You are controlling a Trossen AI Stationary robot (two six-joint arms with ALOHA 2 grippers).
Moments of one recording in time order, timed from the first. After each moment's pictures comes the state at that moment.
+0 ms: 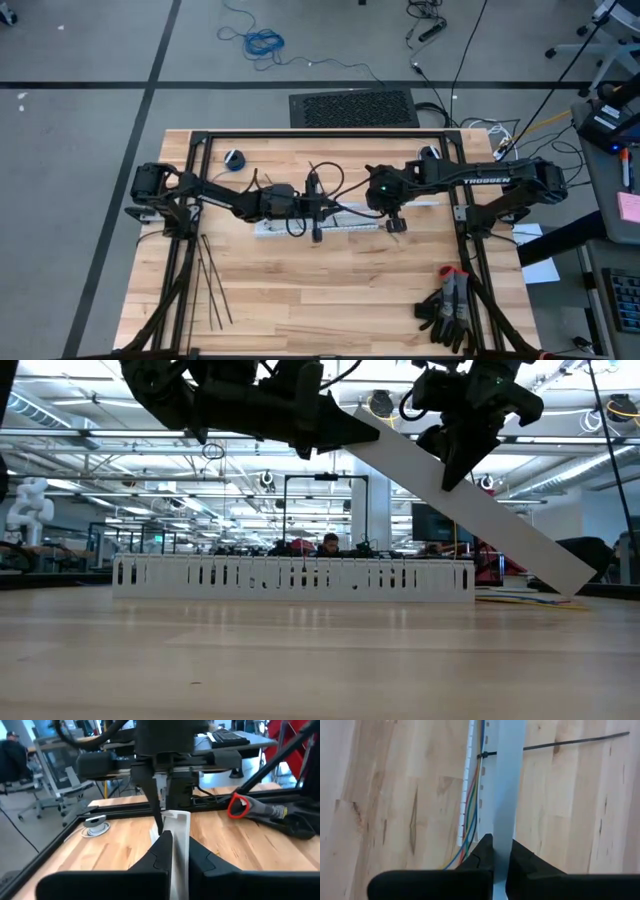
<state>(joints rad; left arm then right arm) 0.02 1.68 0.84 0.74 -0.04 0.15 -0.09 1.36 1.10 -0.86 -0.02 -0.27</state>
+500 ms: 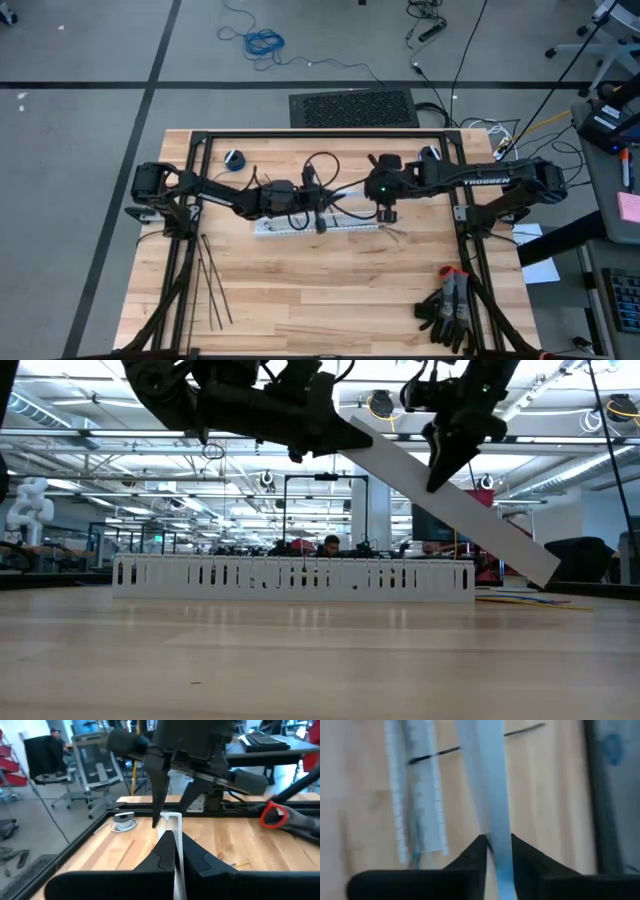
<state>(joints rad) 0.04 1.68 0.85 0.75 -0.17 0.11 -0.08 1.36 1.10 -0.82 0.29 -0.13</state>
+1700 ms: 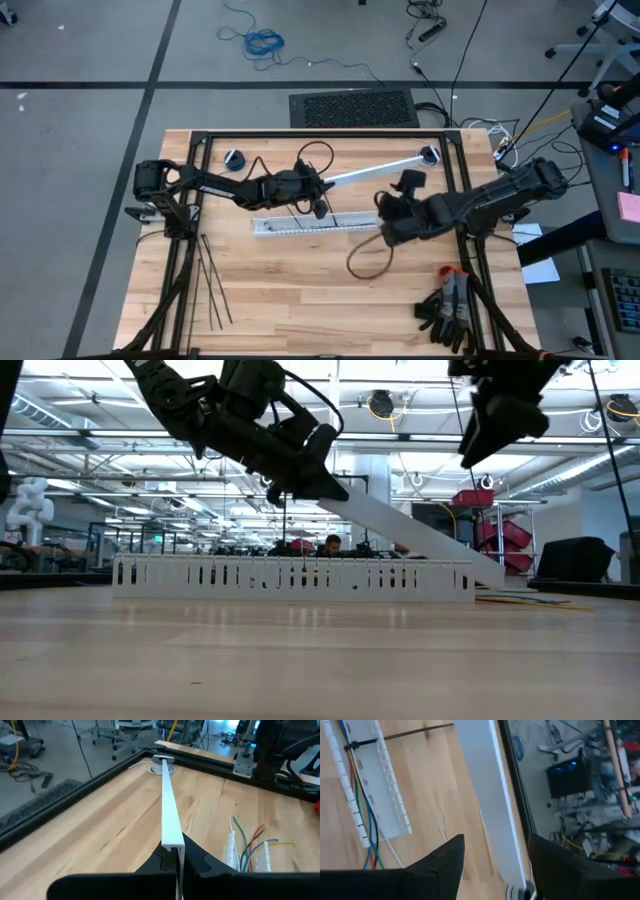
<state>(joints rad) 0.14 1.68 0.84 0.51 -0.22 -0.18 0.30 1.36 1.10 -1.11 0.86 0.34</state>
